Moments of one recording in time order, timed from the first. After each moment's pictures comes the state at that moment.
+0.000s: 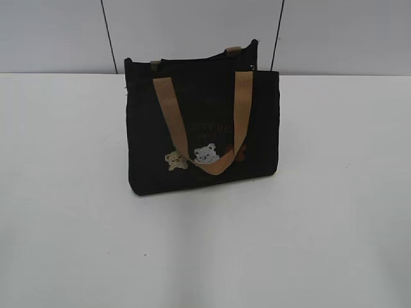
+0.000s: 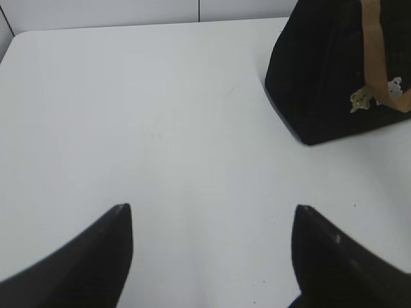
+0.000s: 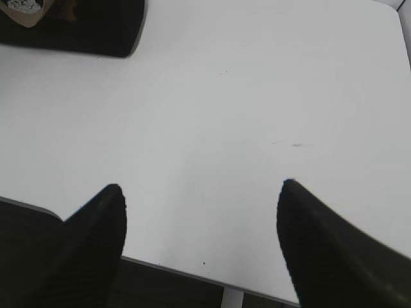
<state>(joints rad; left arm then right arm) -0.12 -0.01 -0.54 -0.08 1.07 0.07 0.11 -0.01 -0.47 0.07 1.10 -0.24</state>
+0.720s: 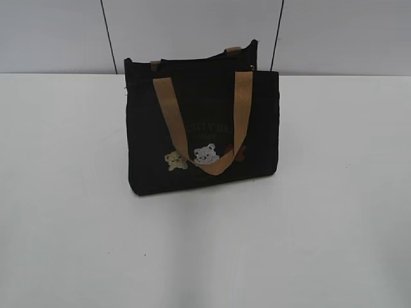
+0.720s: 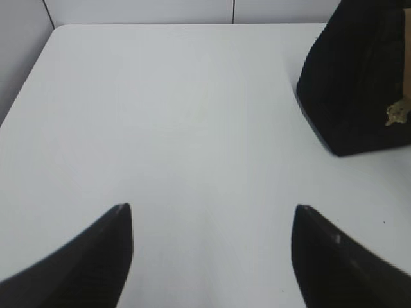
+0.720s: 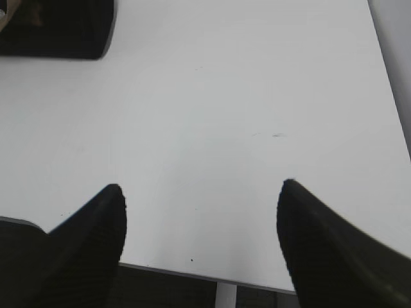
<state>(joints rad) -0.01 -0.01 -0.54 -0.08 1.07 0.07 0.02 -0.01 -0.47 0.07 1.10 -0.24</state>
